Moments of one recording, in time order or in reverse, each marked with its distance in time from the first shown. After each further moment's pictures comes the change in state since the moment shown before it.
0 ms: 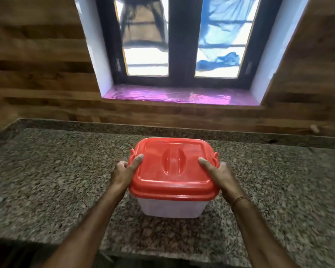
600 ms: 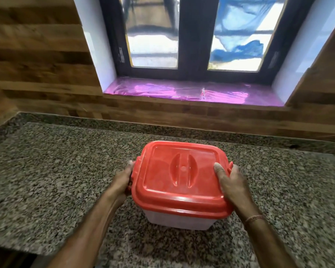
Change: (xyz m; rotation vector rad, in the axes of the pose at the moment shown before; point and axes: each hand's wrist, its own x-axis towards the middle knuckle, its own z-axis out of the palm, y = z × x) left_hand 0.070 -0.029 0.018 -0.283 -0.186 -0.335; right_hand 0.056 -0.002 0.009 -0.360 0.123 -0.068
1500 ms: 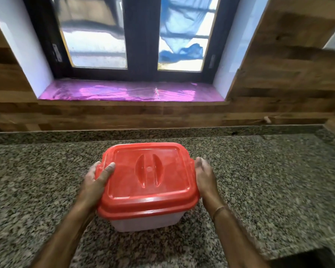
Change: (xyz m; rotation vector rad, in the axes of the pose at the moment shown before) left_hand -0.008 0.029 0.025 0.034 -0.140 0.336; right_hand -0.026 -0.006 -0.001 0.394 0.127 0.103
